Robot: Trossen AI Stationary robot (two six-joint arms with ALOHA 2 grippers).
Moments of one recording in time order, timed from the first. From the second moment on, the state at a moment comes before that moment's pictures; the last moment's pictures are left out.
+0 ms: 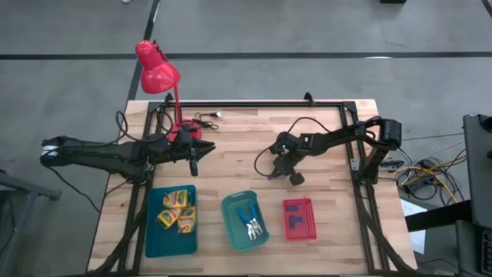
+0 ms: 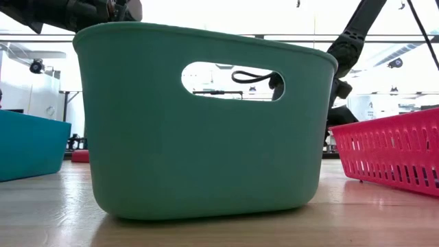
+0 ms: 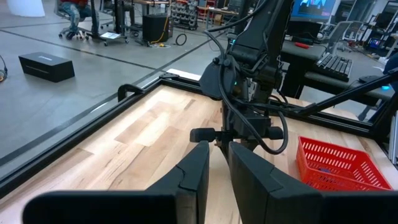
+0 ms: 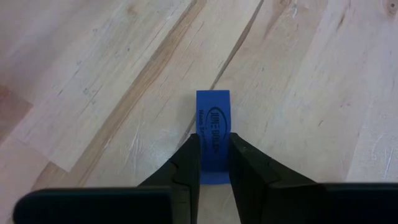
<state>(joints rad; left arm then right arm) 0.02 0.76 0.47 0.18 -0.25 -0.19 -0.28 1.75 0.73 -0.05 -0.47 -0.64</state>
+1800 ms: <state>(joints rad) 0.02 0.76 0.47 0.18 -0.25 -0.19 -0.07 0.93 0.72 -0.52 -0.61 -0.56</state>
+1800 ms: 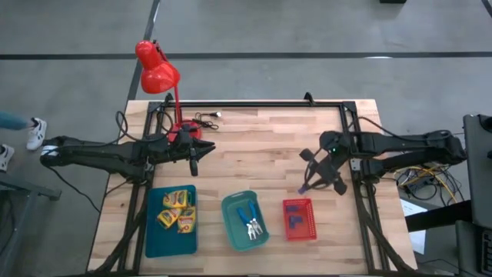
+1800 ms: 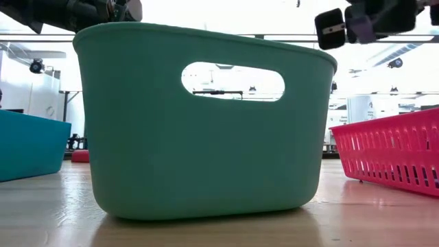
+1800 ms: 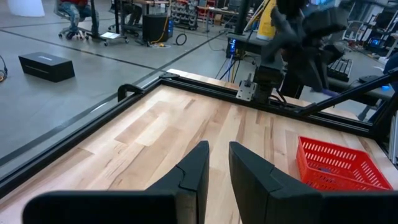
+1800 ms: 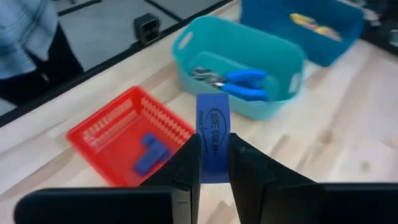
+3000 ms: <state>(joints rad) 0.02 0.76 0.47 0.18 -0.25 -0.19 0.32 1.45 0.53 0.00 -0.44 -0.34</state>
